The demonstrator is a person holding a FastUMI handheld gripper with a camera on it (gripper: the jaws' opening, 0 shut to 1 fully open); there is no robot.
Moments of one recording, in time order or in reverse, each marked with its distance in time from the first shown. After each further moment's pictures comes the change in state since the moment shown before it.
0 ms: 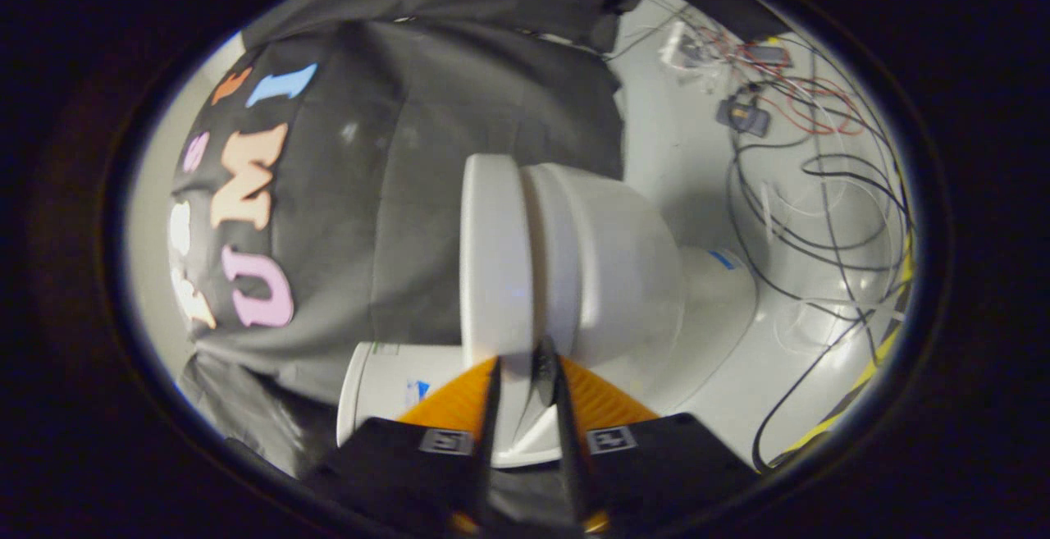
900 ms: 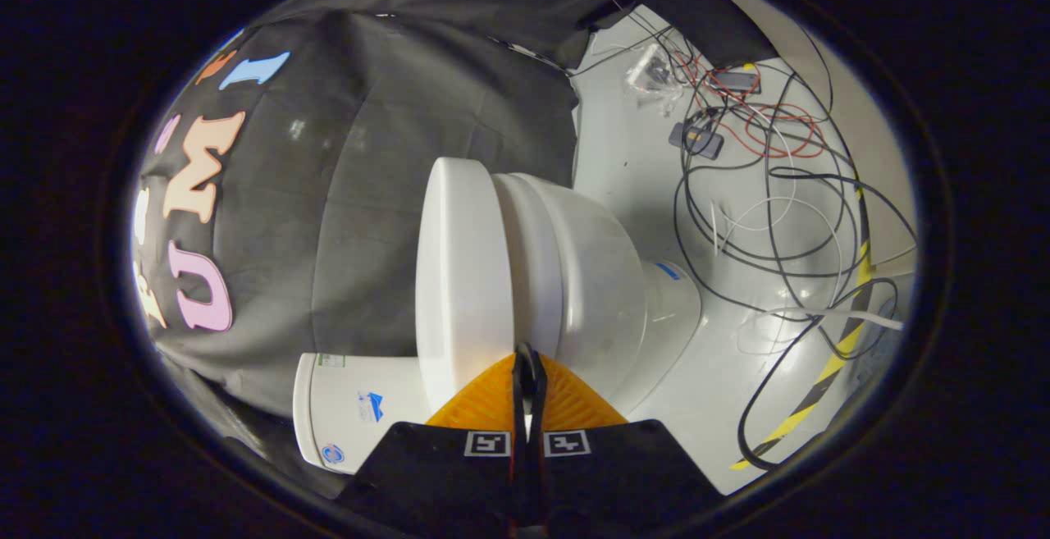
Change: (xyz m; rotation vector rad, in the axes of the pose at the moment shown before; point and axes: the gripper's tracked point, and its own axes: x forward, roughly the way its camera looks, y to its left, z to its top) arm 0.000 0.012 0.002 -0.144 -0.069 -0.201
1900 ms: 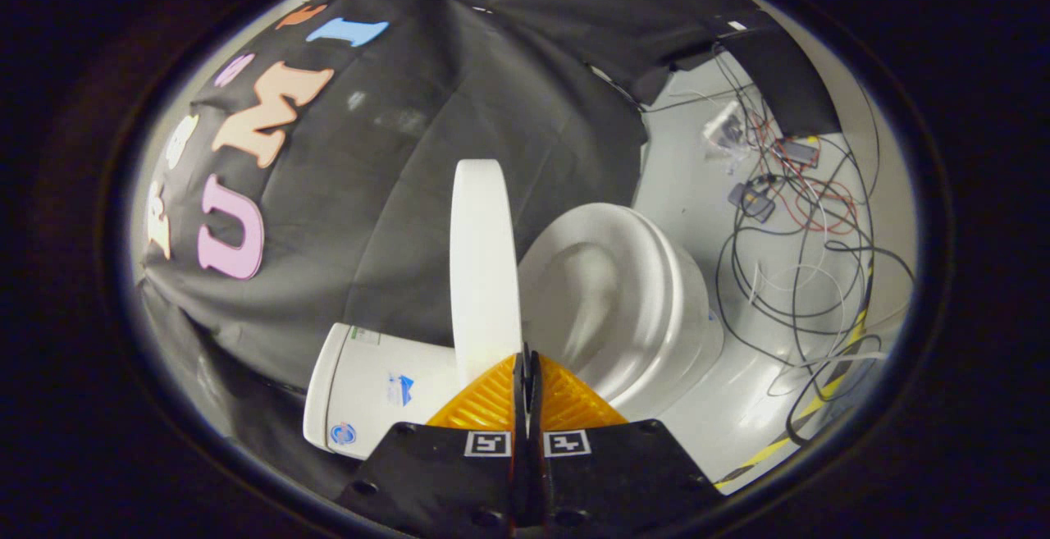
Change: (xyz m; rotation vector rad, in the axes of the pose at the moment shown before) arm -0.049 0.100 -0.005 -0.262 -0.069 0.088
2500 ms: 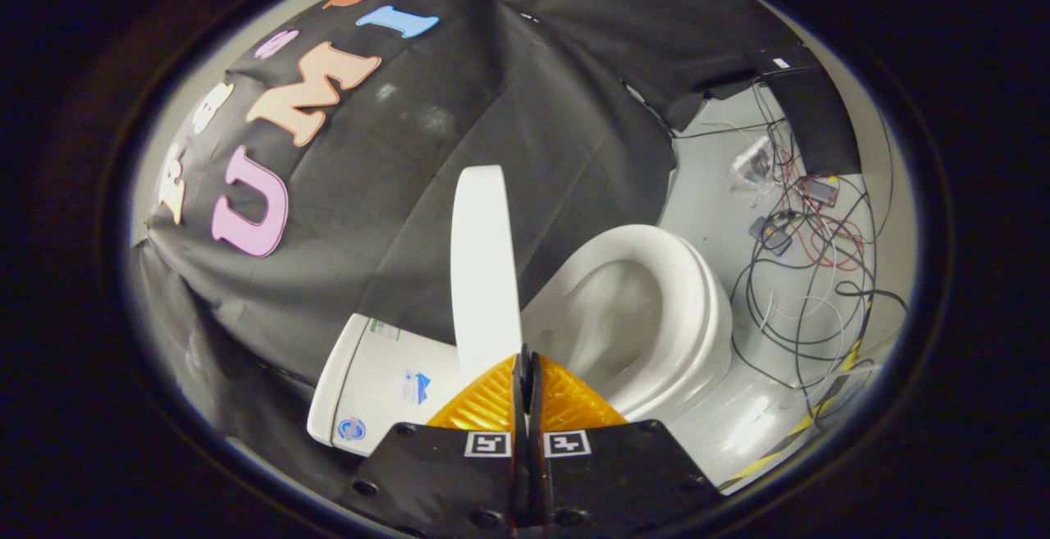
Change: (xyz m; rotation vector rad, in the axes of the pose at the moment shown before) arm -0.008 0.042 0.003 -0.073 -0.044 0.018
